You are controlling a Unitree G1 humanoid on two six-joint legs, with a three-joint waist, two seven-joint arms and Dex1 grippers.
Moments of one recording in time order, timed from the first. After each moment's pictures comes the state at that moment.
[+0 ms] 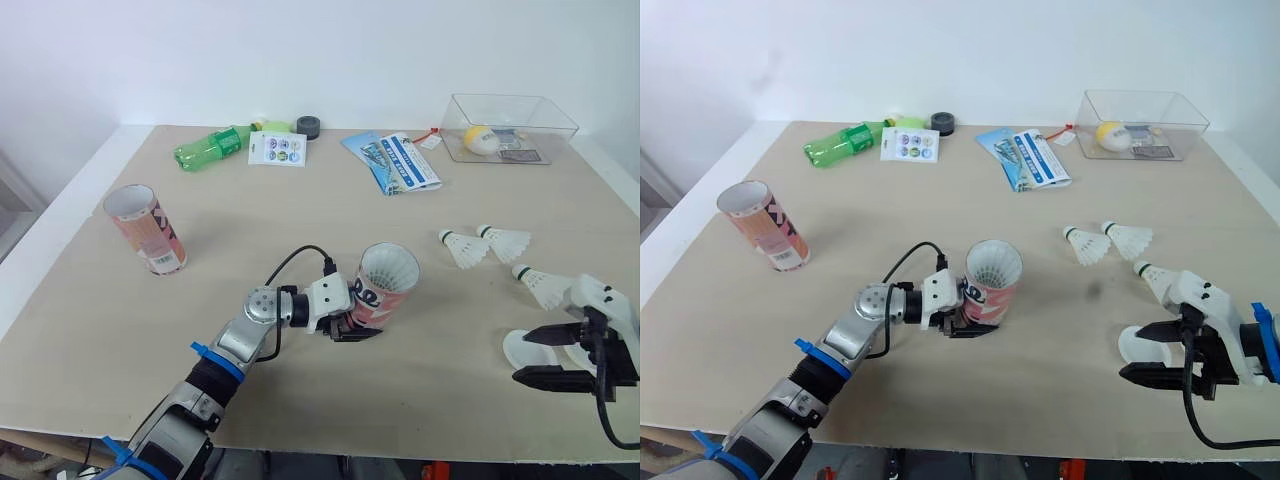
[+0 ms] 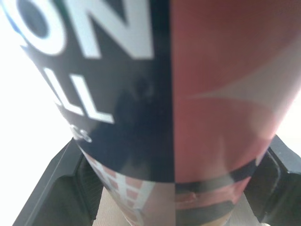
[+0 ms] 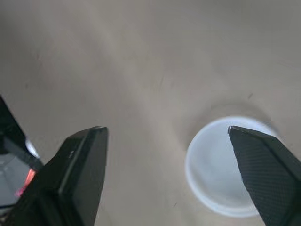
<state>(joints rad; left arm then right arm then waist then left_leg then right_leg) -0.55 0.13 -0.39 0.37 -0.03 -0.11 -0.99 0.24 -1.27 -0.49 -0.28 0.46 0.80 1.35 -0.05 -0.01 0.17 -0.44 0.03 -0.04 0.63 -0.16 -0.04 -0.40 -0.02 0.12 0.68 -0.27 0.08</state>
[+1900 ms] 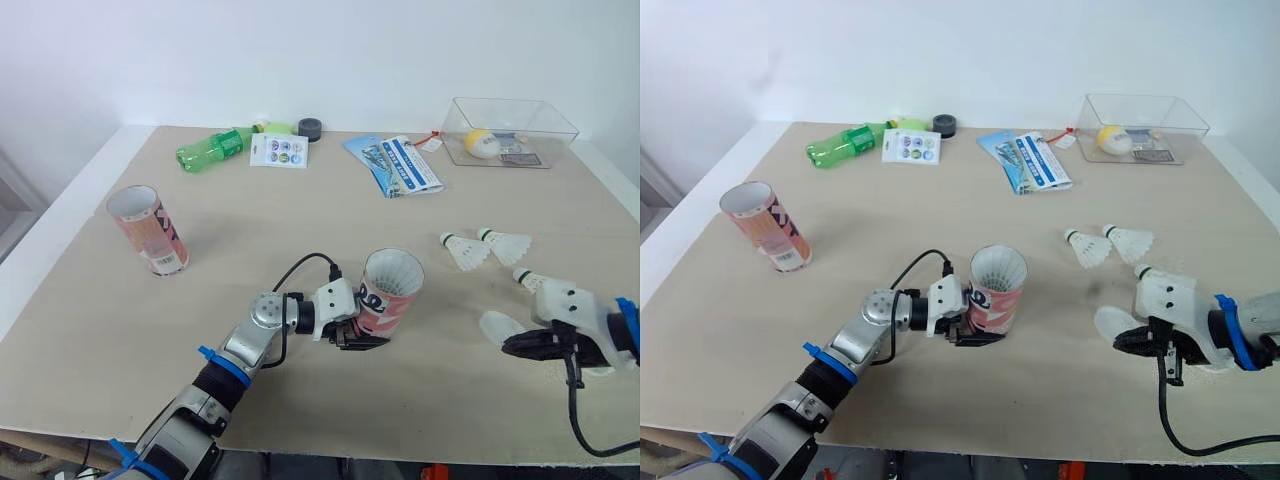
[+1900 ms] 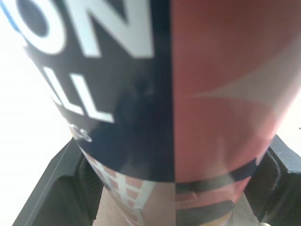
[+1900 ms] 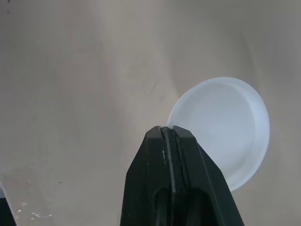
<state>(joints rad) -0.54 0.11 -0.40 0.41 -0.06 -0.10 -1.01 0.10 -1.28 -0.32 -0.26 0.30 0.46 1.33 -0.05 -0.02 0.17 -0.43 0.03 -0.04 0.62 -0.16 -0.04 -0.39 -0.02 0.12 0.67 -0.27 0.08</state>
